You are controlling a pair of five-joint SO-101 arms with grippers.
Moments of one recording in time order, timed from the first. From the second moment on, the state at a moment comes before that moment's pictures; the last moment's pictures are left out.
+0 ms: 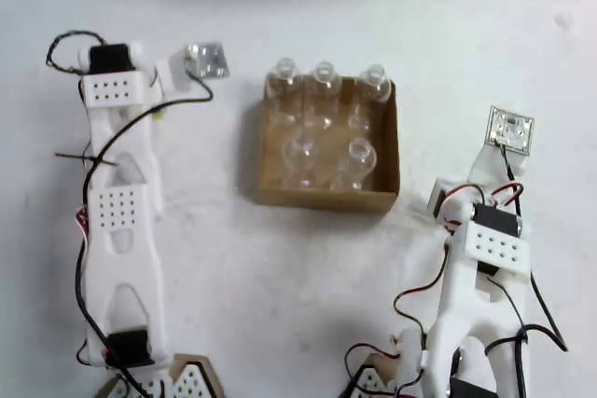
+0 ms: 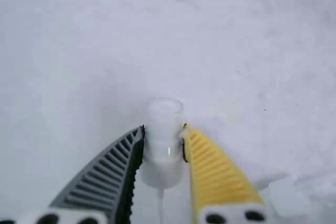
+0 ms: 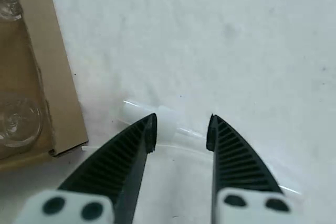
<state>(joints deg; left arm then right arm) -13.1 72.0 -93.3 101.6 -75.1 16.2 -33.5 56.1 43.6 2.4</state>
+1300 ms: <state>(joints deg) 0.6 8.5 -93.5 102.4 9.6 16.2 -33.5 57.0 43.5 2.5</state>
